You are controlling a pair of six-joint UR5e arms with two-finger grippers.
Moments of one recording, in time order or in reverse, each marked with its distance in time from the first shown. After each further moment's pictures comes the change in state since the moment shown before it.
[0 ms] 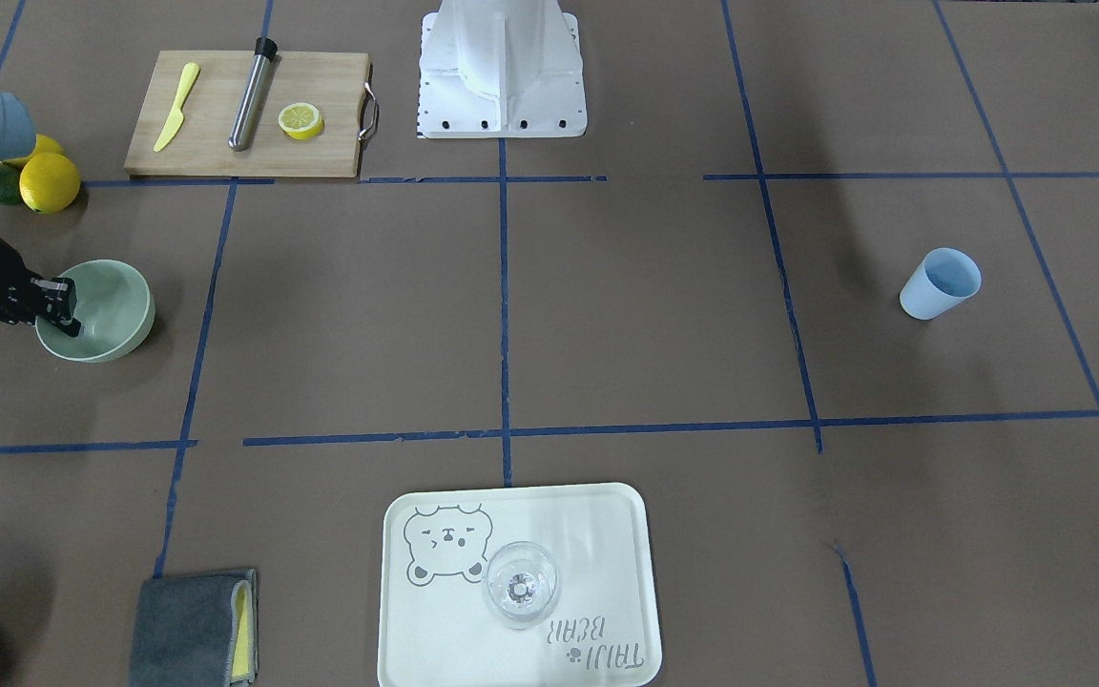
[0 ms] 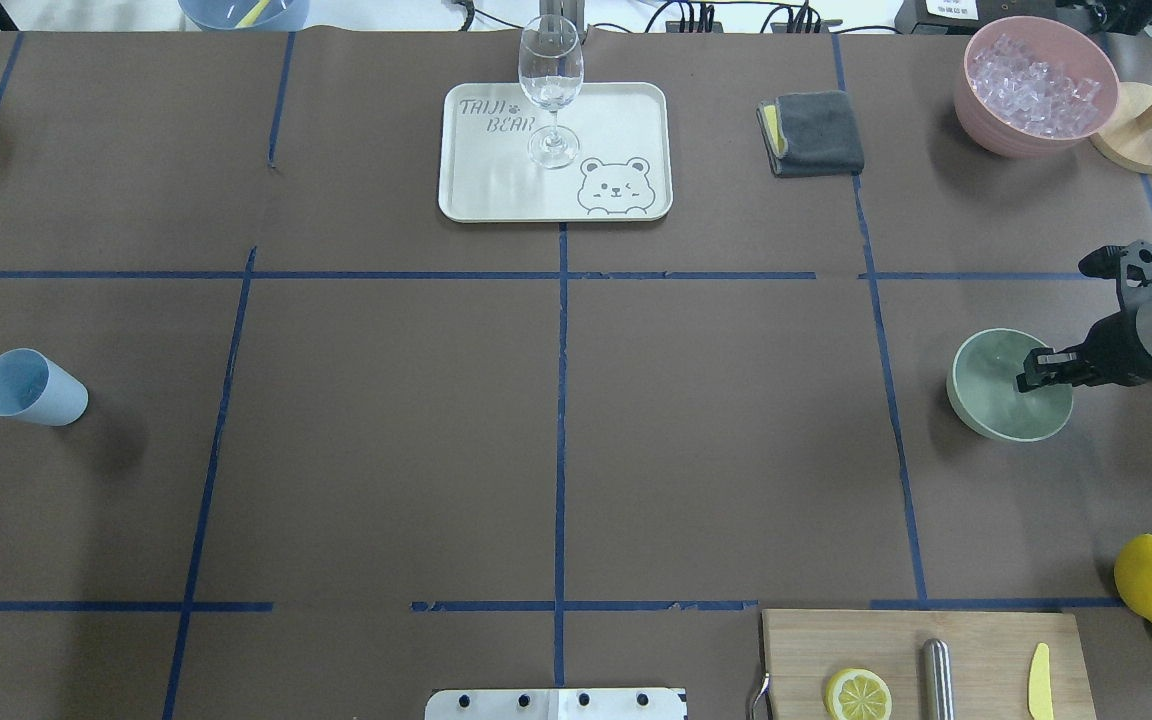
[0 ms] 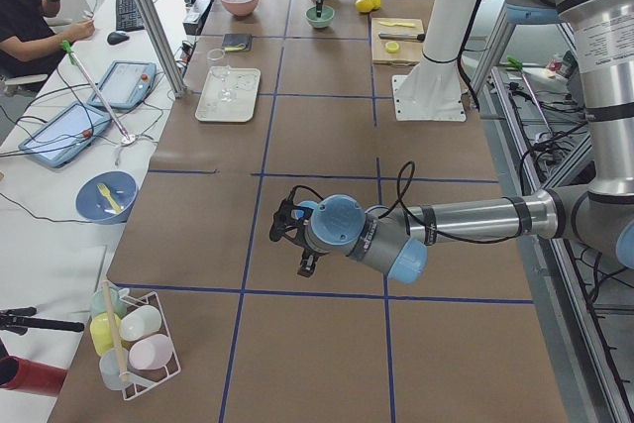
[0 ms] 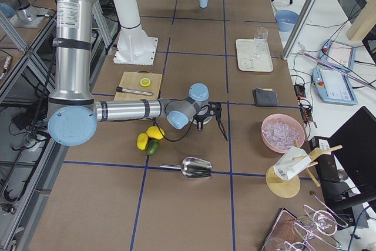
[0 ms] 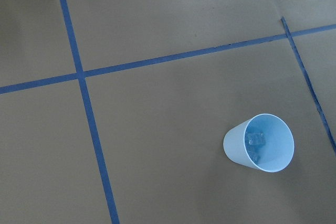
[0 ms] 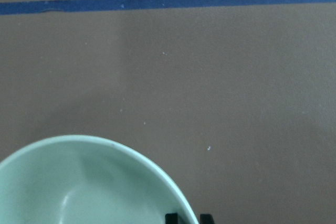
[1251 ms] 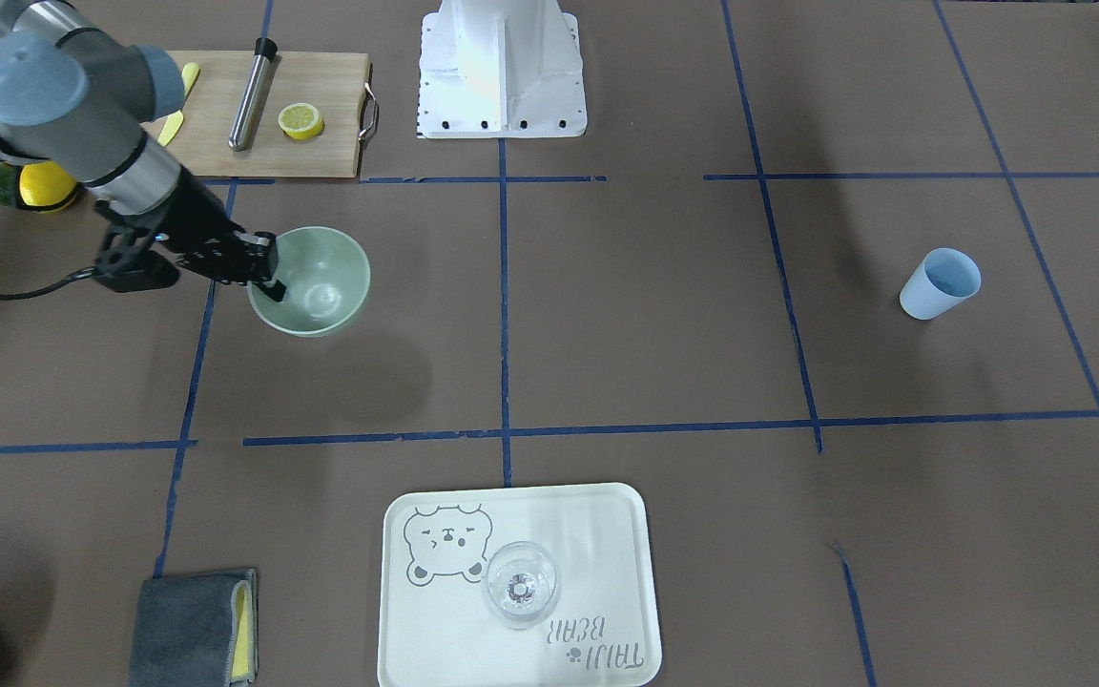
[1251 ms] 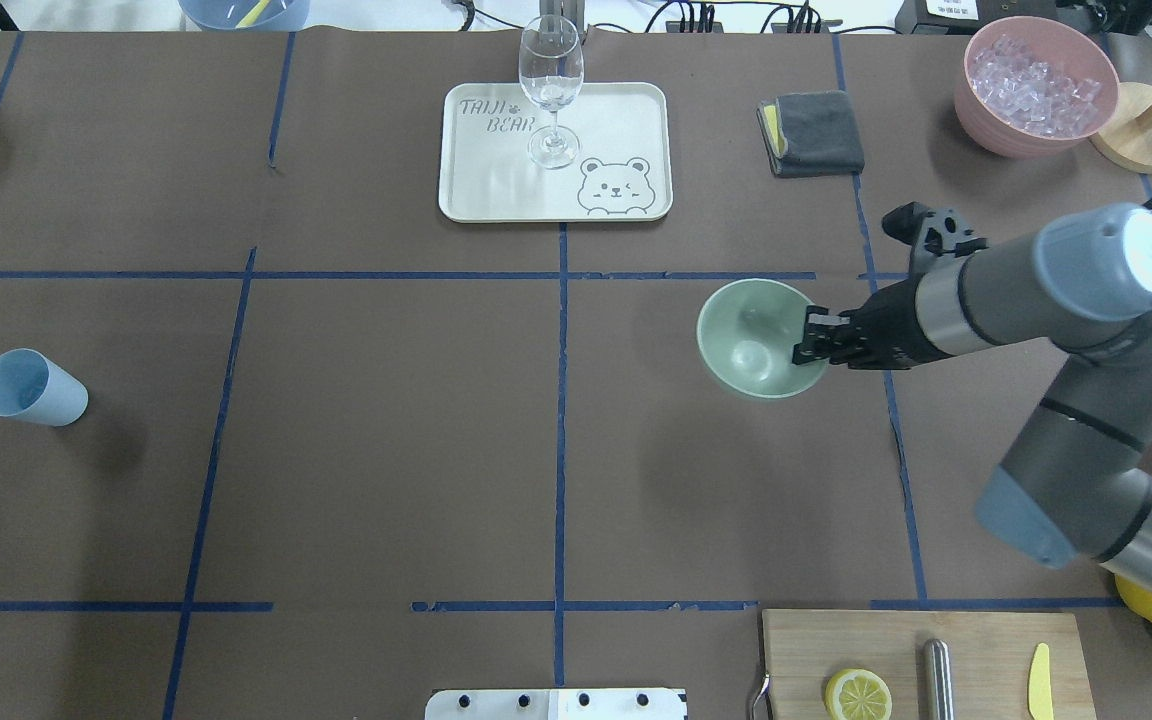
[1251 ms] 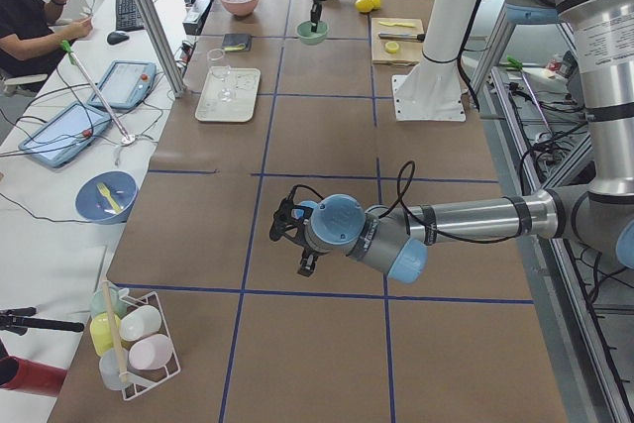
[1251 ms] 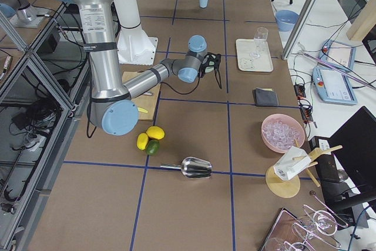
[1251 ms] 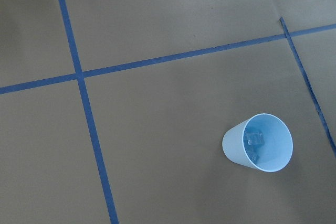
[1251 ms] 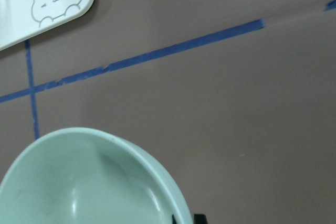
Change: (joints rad) left arm 0.000 0.001 -0.002 -0.002 -0.001 0.000; right arm -0.264 0.320 0.202 -0.110 -0.145 0.566
